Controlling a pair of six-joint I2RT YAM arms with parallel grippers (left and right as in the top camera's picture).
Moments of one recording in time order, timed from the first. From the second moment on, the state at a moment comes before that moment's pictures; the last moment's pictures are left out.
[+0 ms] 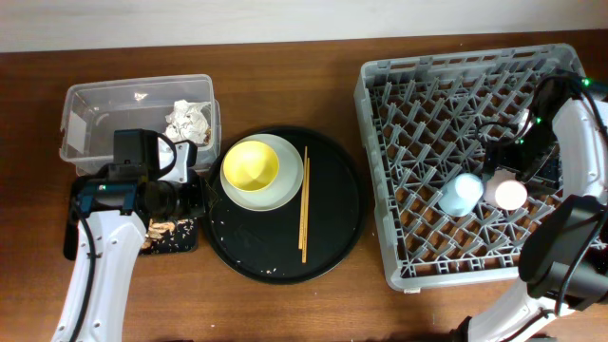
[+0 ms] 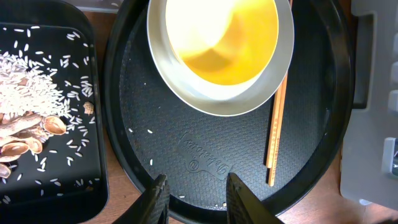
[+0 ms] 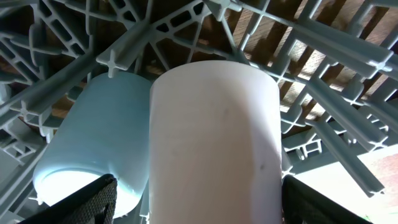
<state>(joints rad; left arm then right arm) 0.04 1.35 1.09 -0.96 0.35 -0.09 -0.35 1.92 1.66 -1.45 0.02 0.05</state>
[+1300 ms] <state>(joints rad) 0.04 1.35 1.09 -0.97 0.35 -0.09 -0.36 1.92 1.72 -1.56 -0.04 0.05</state>
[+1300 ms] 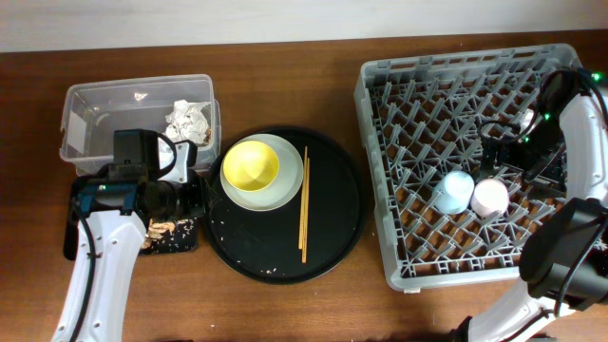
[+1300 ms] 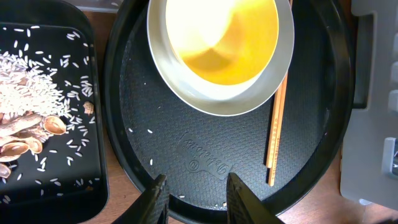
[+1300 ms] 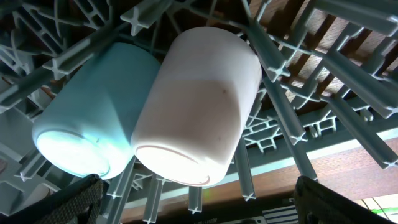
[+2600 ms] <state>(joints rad) 0.04 1.35 1.09 -0.97 0.35 -0.09 -0.36 1.92 1.69 -1.54 0.22 0.19</state>
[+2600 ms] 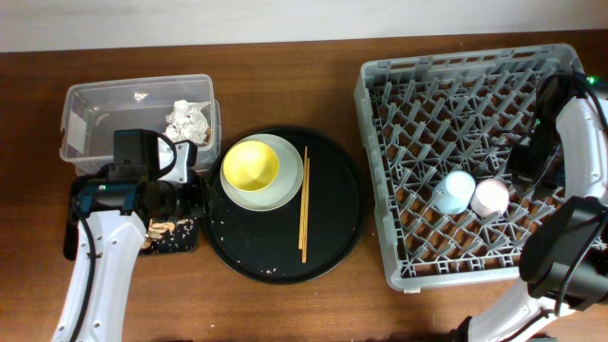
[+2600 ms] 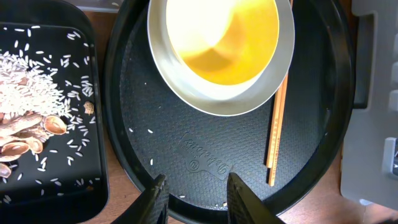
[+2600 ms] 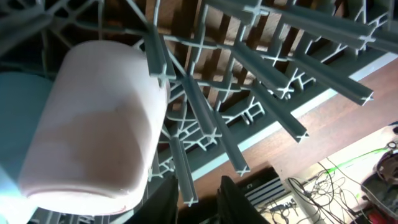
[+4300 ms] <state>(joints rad) 0.04 1.35 1.09 -0.97 0.34 -0.09 -0.38 1.86 1.55 -1.40 -0.02 0.45</state>
